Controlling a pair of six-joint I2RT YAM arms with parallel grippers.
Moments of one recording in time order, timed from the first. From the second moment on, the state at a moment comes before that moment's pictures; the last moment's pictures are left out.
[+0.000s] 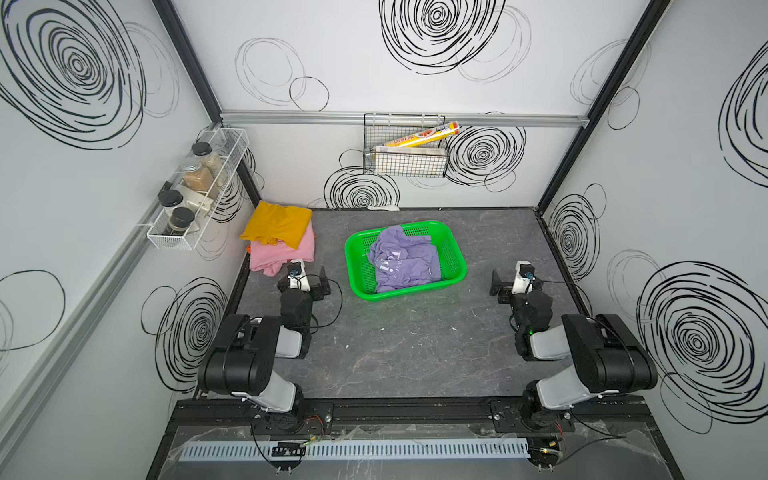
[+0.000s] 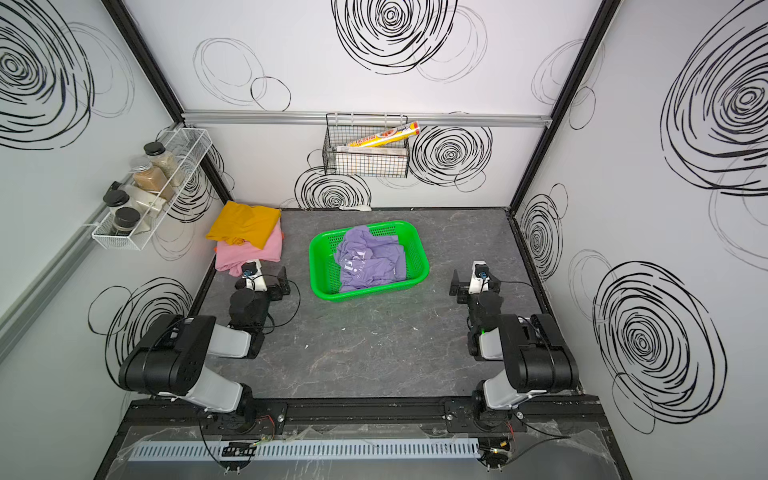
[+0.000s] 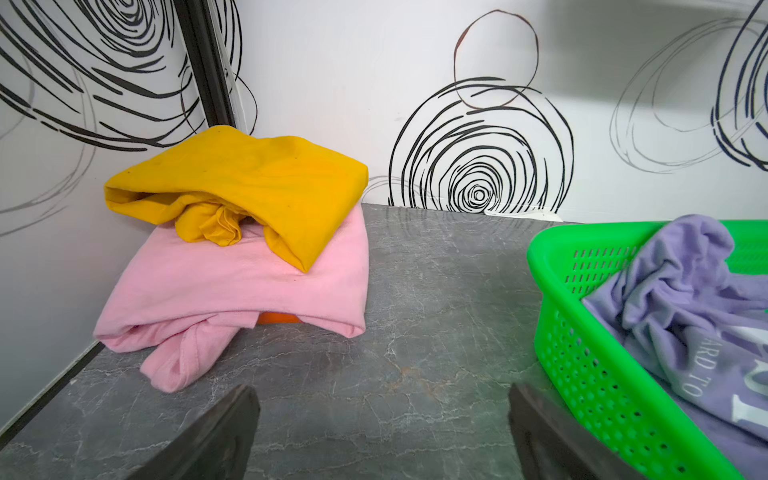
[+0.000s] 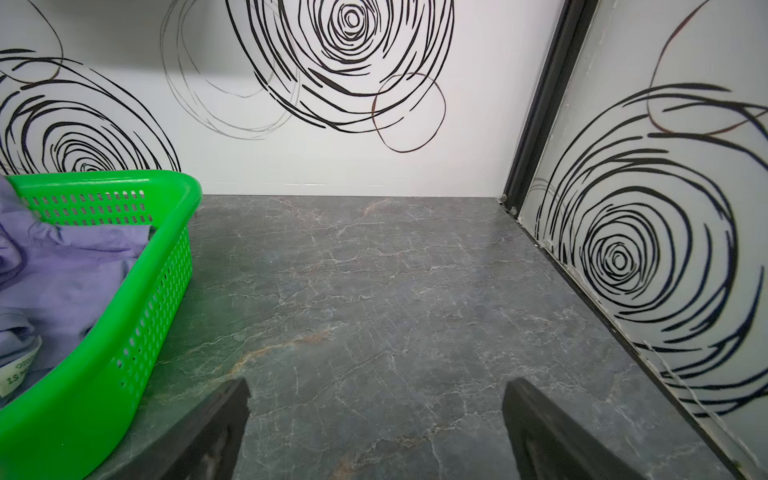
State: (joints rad) left arm 0.00 1.55 0.23 1.19 -0.11 -0.08; right arm 0.03 1.53 0.18 1.23 0.07 0.00
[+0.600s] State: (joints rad) left arm 0.06 1.55 0.22 1.21 0.00 -0.09; right arm 0.03 1.53 0.18 1.23 0.07 0.00
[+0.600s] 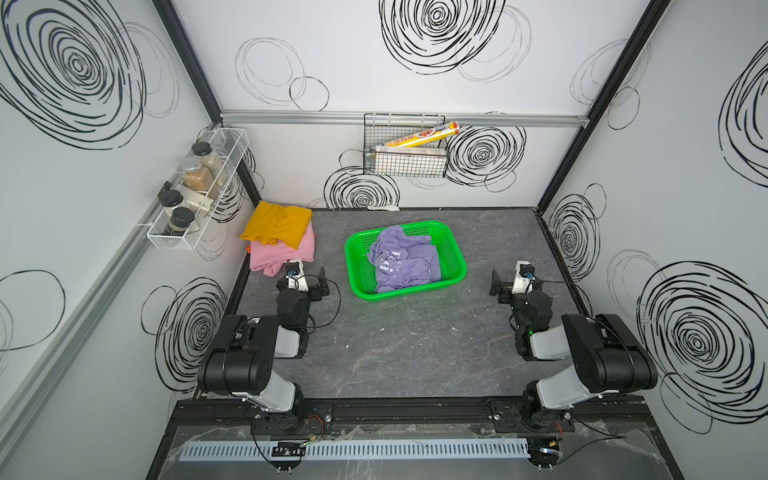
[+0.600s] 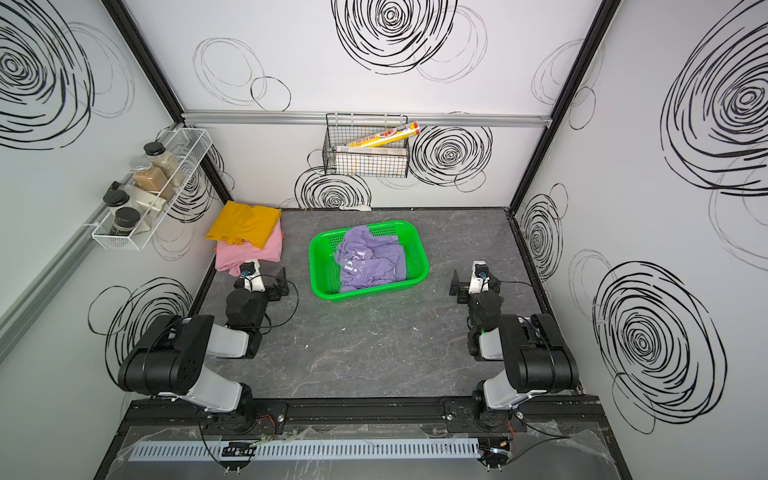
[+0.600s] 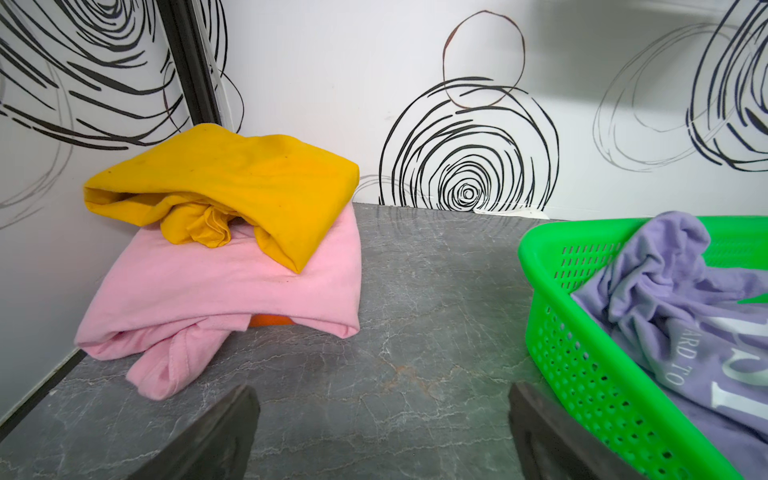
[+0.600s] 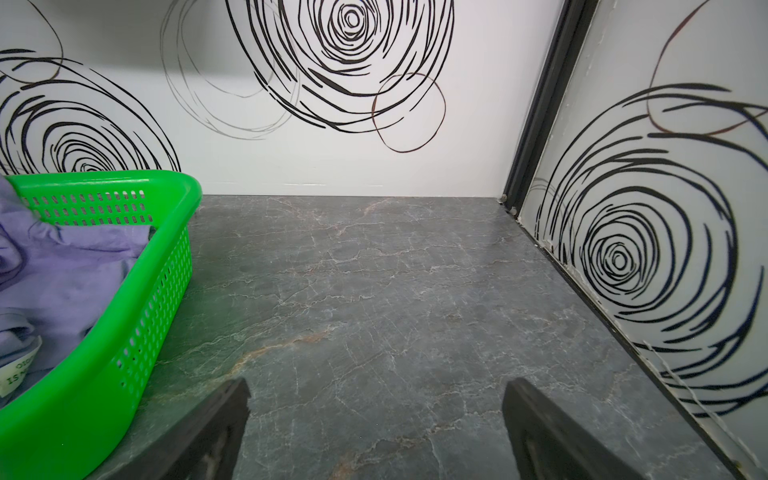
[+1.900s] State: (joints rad) left arm -0.16 1.44 0.70 0.57 -0.34 -0.13; right arm 0.11 1.31 0.69 0.58 0.27 0.09
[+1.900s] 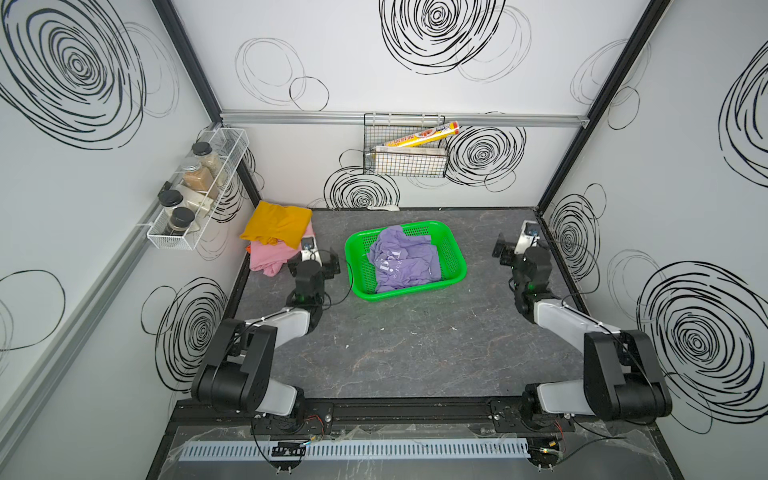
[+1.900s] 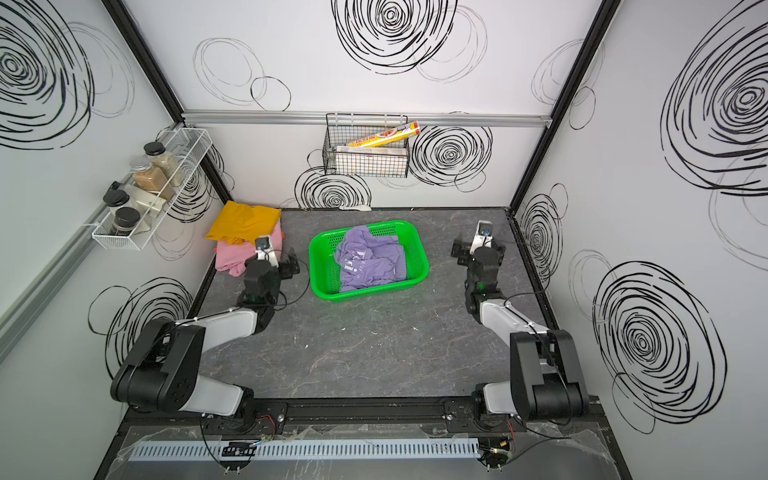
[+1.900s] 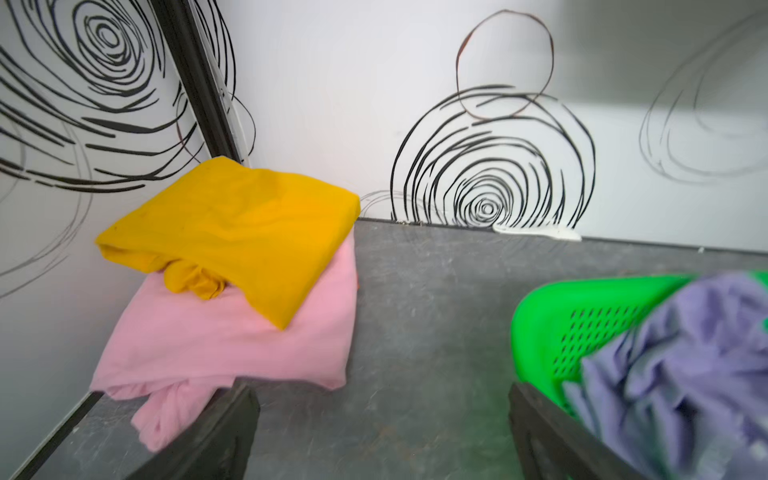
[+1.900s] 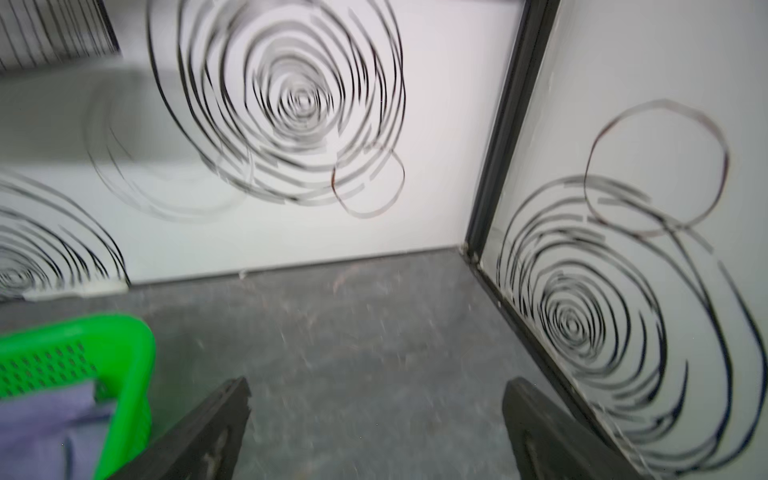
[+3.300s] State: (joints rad) left arm -0.46 2.00 1.45 -0.39 -0.06 -0.47; right arm 0.51 0.79 0.88 -0.57 -0.09 0.51
